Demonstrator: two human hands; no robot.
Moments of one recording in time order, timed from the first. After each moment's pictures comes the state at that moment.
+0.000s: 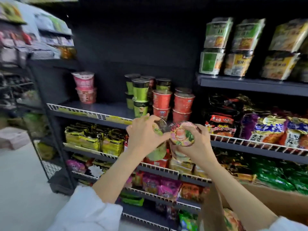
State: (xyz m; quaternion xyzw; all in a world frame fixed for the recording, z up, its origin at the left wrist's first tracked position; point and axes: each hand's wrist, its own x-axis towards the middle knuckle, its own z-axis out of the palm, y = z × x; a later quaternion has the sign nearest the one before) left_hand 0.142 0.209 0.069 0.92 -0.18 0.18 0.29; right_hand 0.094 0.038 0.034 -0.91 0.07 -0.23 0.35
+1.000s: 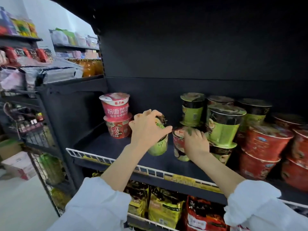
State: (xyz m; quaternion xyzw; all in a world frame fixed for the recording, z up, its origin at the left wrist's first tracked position) left_hand 0.589 0.394 0.091 0.92 -0.15 0.21 0.28; right_hand 0.586 0.226 0.024 -0.98 0.13 -0.14 -0.01
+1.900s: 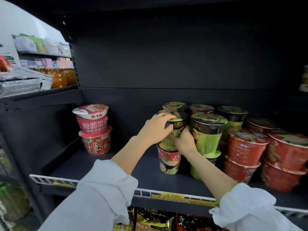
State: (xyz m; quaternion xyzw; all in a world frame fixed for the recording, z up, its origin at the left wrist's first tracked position) left_hand 0.652 0.326 0.107 0.87 -0.41 0.12 0.23; right_hand 0.613 0.206 0.051 -0.83 0.18 -0.26 0.47
